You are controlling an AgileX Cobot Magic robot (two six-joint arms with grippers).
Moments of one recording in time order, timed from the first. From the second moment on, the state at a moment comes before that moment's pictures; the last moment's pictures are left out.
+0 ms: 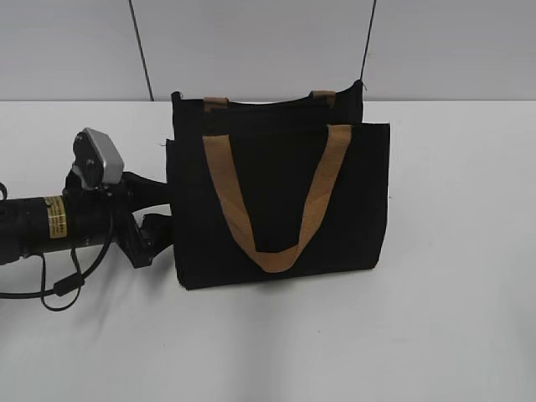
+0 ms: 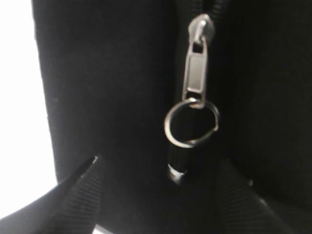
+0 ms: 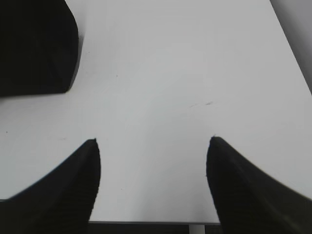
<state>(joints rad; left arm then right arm) -0.15 2.07 -0.70 0.97 -1.06 -0.11 -0.03 -0.01 -0.49 0.07 1.10 -0.08</state>
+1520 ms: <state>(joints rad) -0.18 1.94 -0.69 0.96 -1.05 -0.32 -0.03 -0.01 -0.49 0.07 1.10 -0.08</state>
